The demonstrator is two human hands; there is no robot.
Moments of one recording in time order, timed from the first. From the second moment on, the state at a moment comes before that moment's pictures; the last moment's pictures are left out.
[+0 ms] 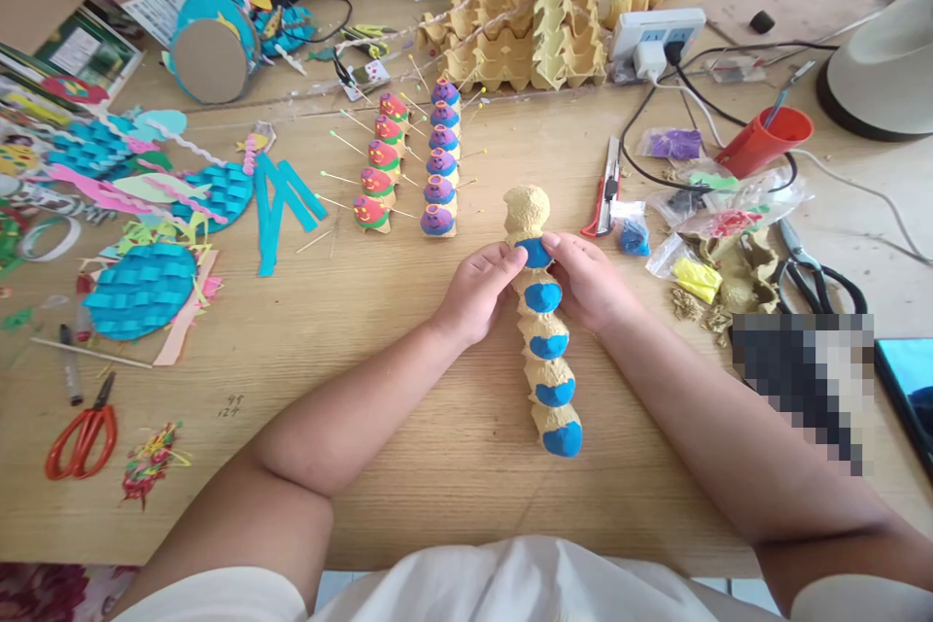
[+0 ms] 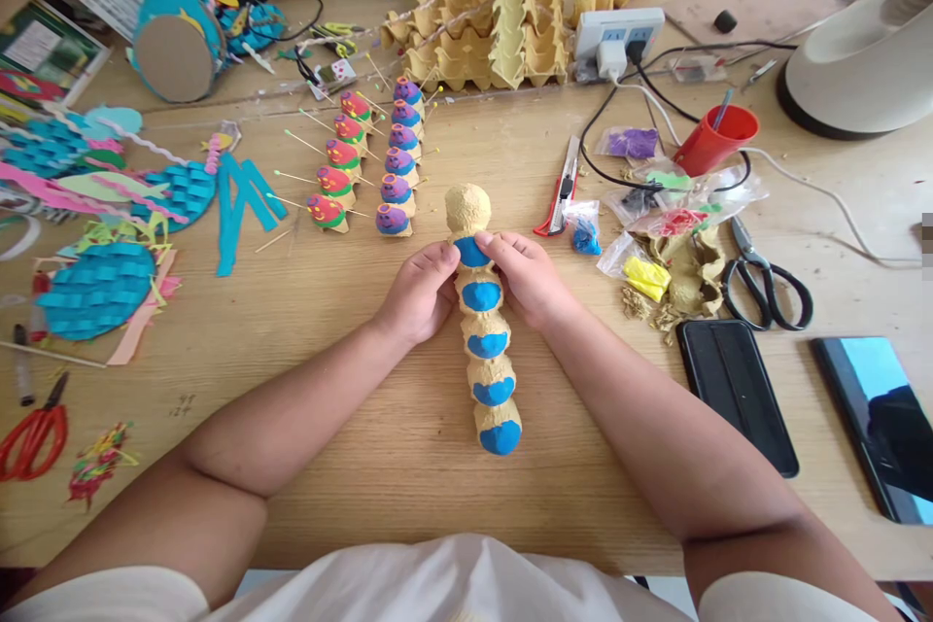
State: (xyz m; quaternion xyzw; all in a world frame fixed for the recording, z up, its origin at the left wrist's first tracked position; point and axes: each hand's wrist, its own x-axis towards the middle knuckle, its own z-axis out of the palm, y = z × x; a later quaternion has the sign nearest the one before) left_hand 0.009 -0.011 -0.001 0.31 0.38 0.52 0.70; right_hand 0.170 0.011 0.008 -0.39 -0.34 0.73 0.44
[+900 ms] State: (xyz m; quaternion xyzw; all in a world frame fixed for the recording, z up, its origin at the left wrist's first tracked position) left_hand 0.008 -0.009 0.015 0.23 0.40 0.52 0.72; right_hand 0.166 0.010 0.001 -0.39 -0.39 0.69 0.46
